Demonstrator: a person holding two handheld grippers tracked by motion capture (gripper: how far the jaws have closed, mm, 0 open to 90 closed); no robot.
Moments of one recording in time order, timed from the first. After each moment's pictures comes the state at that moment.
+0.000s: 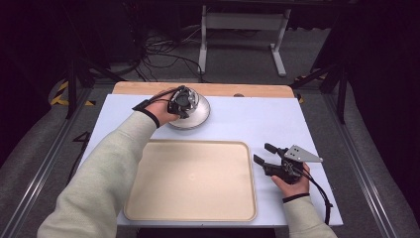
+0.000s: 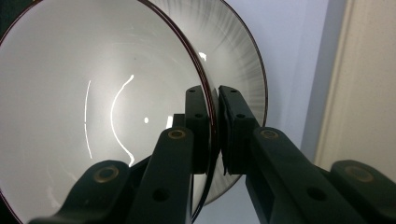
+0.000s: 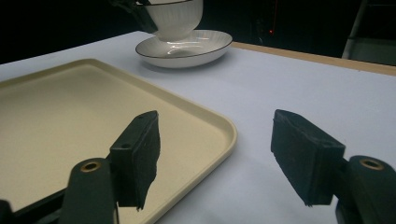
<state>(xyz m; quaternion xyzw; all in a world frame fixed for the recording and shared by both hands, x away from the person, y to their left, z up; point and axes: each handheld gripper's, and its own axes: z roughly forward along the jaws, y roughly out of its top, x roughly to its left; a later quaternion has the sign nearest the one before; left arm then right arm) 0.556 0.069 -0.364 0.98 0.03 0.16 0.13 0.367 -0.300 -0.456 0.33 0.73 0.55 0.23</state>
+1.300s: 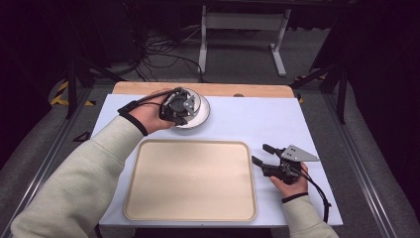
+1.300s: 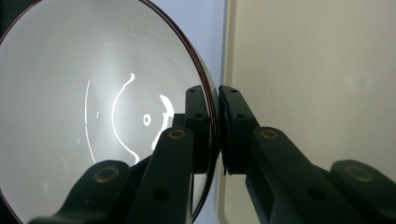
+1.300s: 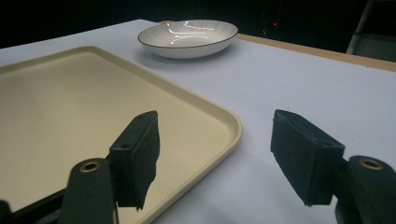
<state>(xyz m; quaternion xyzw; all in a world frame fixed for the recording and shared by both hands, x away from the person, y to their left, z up) 0.473 0.072 -0.296 0.98 -0.02 0.15 0.13 0.368 -0.295 -0.456 0.33 0.74 0.54 0.23</state>
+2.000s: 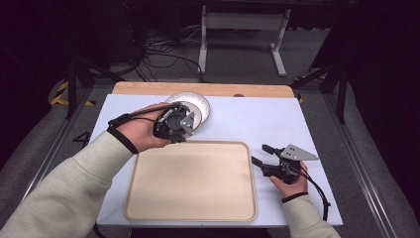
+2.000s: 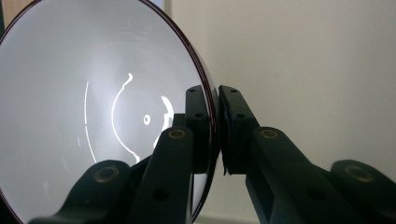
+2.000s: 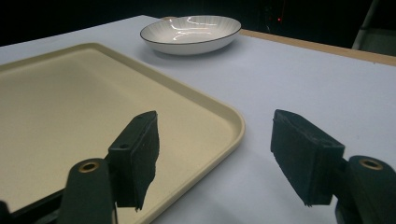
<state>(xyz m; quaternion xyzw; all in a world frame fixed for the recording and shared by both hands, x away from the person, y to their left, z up) 0.413 0.073 -0.282 0.98 -0.05 0.13 0.13 0.370 -0.295 -0.456 0.33 0.75 0.54 0.22</state>
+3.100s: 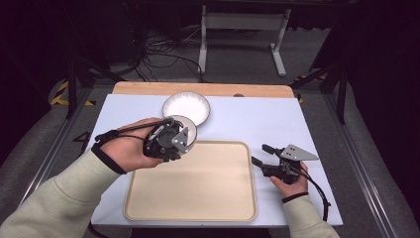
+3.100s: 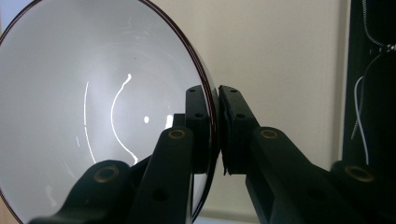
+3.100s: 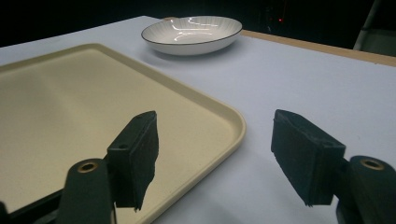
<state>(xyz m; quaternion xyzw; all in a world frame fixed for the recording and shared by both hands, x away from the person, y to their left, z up) 0.363 0.085 -0.279 0.99 -0.04 0.11 0.13 0.370 -0.295 -0.455 0.32 0.75 0.54 0.22</state>
